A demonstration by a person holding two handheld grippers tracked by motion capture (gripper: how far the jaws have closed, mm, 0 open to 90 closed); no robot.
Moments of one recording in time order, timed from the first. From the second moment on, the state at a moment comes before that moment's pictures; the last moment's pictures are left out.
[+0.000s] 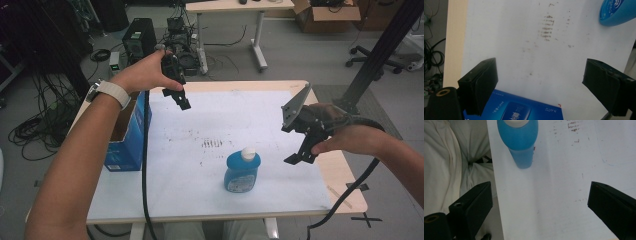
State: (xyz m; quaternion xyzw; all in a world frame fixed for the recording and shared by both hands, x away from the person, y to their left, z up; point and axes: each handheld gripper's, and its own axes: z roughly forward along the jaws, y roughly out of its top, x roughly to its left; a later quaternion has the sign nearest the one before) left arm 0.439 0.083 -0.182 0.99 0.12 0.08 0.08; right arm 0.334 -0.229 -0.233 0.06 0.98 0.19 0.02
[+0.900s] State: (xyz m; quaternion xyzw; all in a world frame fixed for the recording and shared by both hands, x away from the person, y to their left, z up) left arm 0.438 0.085 -0.183 0.99 0.12 0.08 0.08; right arm 0.334 -0.236 -0.251 0.05 0.97 0.23 0.01
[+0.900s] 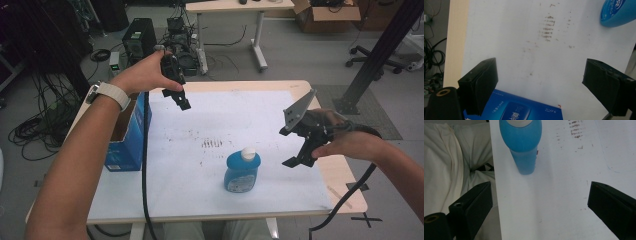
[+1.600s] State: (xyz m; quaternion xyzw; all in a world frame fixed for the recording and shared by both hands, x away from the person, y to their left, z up) left arm 0.439 0.088 -0.185 0.99 0.13 0.08 0.08; right arm 0.333 -0.230 -0.283 0.04 0.97 0.22 0.00
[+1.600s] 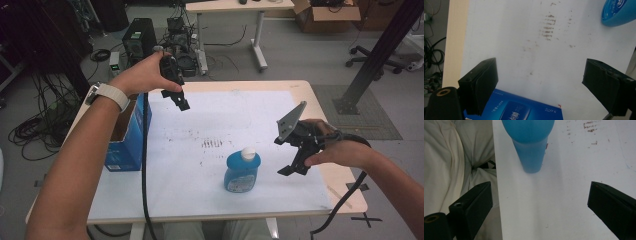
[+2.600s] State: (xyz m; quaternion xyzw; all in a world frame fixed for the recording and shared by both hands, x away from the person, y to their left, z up) left arm 0.441 0.086 -0.189 0.98 0.13 0.08 0.09; right arm 0.335 -0.241 -0.326 0.06 0.95 0.30 -0.02
